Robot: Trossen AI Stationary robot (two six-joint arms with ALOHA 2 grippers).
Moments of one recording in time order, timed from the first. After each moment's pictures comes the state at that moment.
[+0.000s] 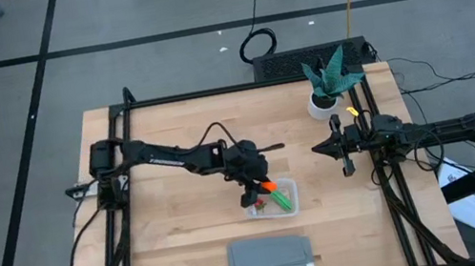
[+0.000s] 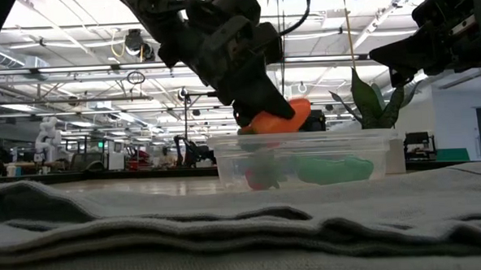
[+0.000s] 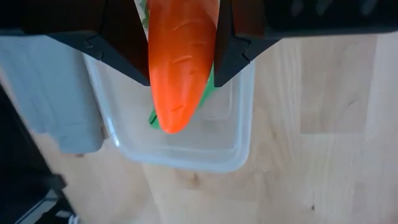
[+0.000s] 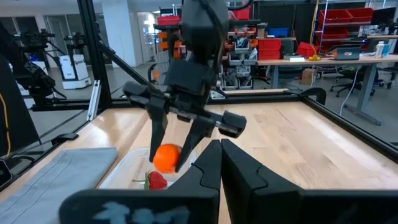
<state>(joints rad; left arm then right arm) 0.02 1.93 1.23 -0.04 0.38 -0.05 -0.09 0.30 0.02 0.30 -0.11 0.05</state>
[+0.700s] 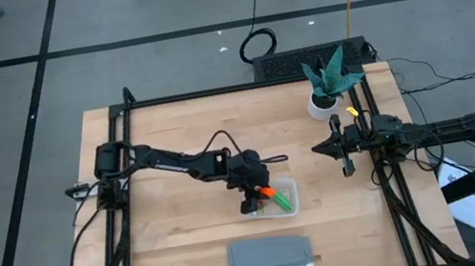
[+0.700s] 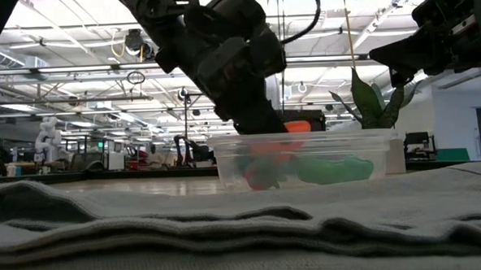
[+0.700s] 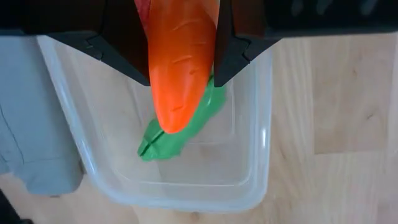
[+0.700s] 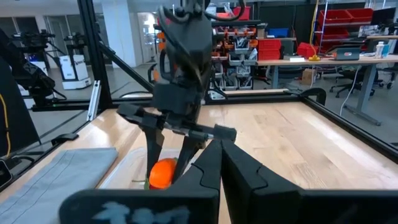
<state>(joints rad) -0.02 1.98 1.23 -0.06 0.30 0.03 -0.09 0.30 0.02 0.30 -0.11 0.05</state>
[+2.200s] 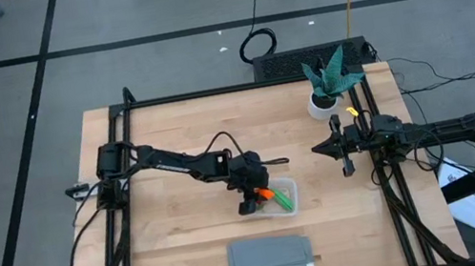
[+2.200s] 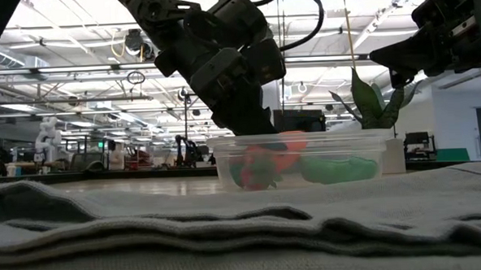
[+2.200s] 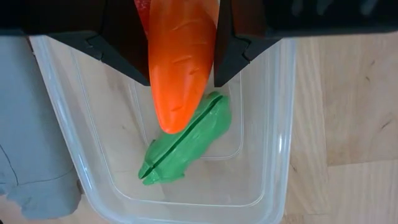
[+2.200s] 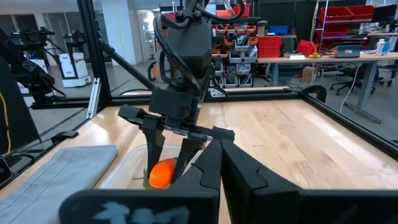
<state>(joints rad) -0.02 2.00 1.23 -0.08 0.31 0.07 -0.09 0.30 0.02 0.29 -0.11 0.05</state>
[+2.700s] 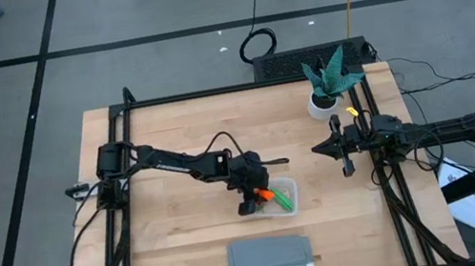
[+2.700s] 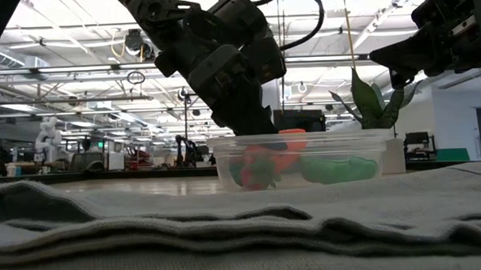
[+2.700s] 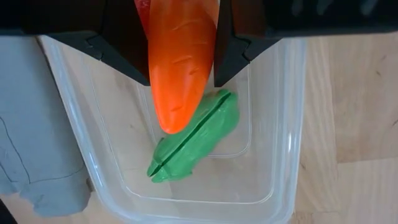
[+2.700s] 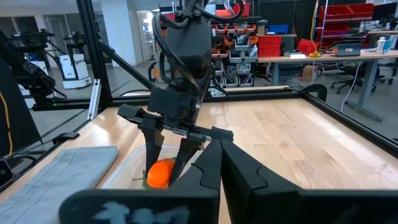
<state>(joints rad) -0.02 2.00 1.23 -0.08 0.34 0.07 -0.09 0.30 0.02 0.29 -0.11 0.06</state>
